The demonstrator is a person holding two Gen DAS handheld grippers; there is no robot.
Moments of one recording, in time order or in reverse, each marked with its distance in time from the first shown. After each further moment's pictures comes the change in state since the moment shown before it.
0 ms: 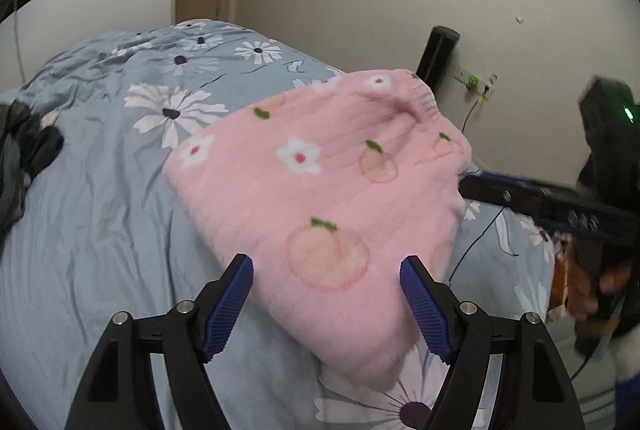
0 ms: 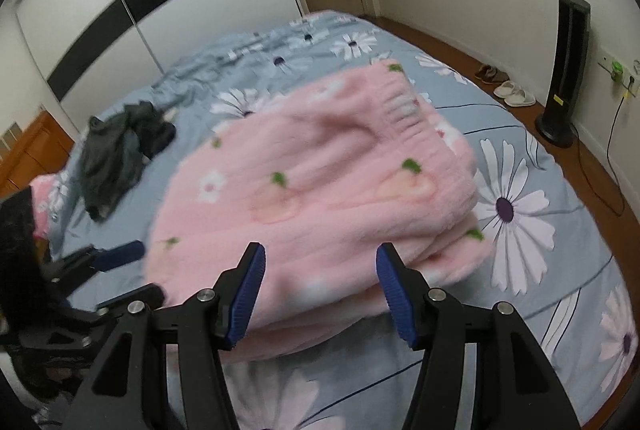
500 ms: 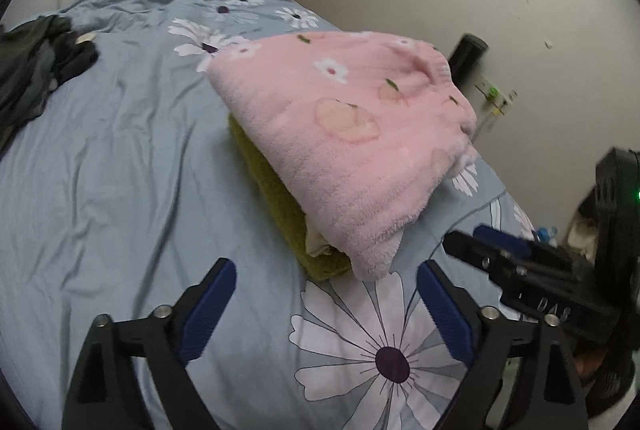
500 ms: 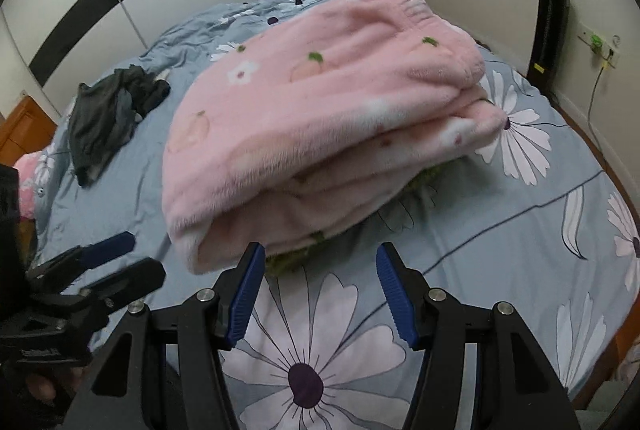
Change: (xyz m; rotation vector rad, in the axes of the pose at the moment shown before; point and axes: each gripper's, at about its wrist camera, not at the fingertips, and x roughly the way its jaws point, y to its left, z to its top) left arm -0.024 0.002 -0.073 -0.186 0.032 0.009; right arm -0.003 0.042 -0.083 0.019 0.081 -0.109
